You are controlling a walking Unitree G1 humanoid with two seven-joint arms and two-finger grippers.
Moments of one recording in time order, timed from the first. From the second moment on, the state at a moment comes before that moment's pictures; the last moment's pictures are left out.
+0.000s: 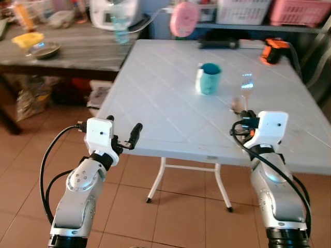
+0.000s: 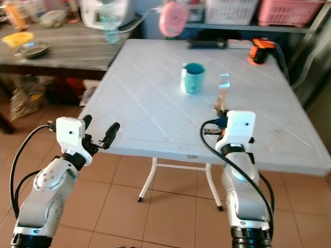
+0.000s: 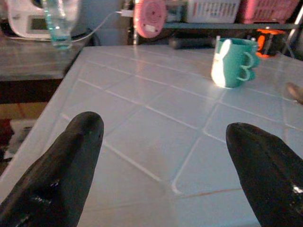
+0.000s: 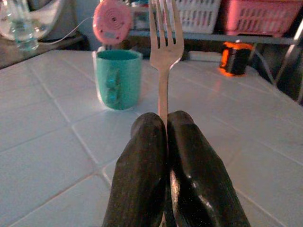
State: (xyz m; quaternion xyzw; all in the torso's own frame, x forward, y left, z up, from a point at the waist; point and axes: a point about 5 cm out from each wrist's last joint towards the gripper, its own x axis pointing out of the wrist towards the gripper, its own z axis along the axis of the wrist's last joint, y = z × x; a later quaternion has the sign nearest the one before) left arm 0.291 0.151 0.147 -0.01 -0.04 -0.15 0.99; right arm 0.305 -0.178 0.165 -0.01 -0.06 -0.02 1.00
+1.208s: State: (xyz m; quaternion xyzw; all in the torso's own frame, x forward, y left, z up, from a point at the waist) left arm 0.293 0.143 0.140 -0.02 -0.02 -0.16 0.99; right arm 0.300 -0.185 0.166 -0.01 -0.05 -0.04 1.00
